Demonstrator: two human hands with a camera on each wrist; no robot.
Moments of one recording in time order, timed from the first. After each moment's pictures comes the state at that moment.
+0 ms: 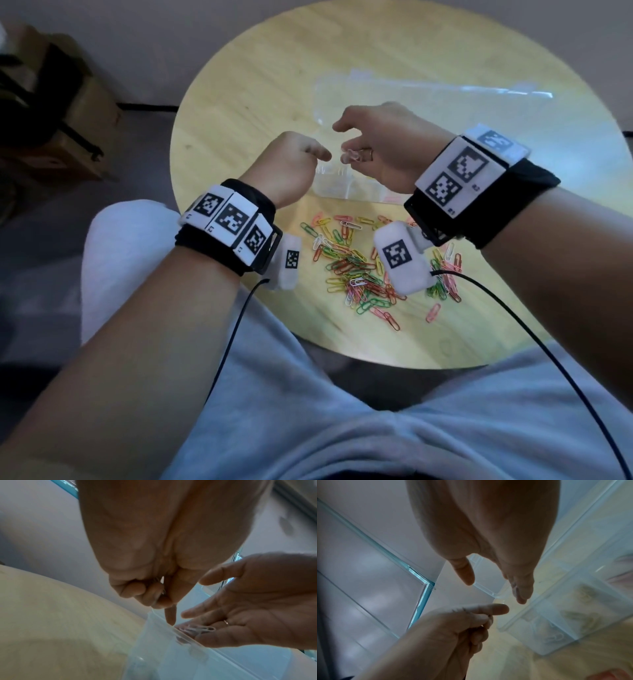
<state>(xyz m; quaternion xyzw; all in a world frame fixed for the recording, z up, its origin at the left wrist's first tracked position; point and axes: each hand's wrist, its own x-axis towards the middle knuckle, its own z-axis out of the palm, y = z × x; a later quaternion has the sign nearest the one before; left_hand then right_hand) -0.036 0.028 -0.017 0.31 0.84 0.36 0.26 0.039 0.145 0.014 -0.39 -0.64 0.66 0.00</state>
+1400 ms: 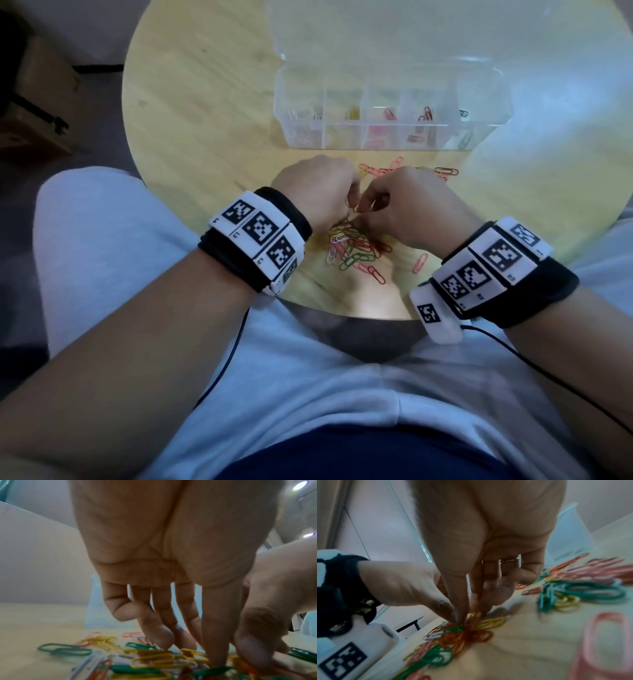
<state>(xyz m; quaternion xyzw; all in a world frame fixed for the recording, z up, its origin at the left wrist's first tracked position) 0.036 0.045 -0.057 0.51 0.82 0.04 0.25 0.154 0.136 -0.062 -0.33 -0.89 0.30 -0.10</state>
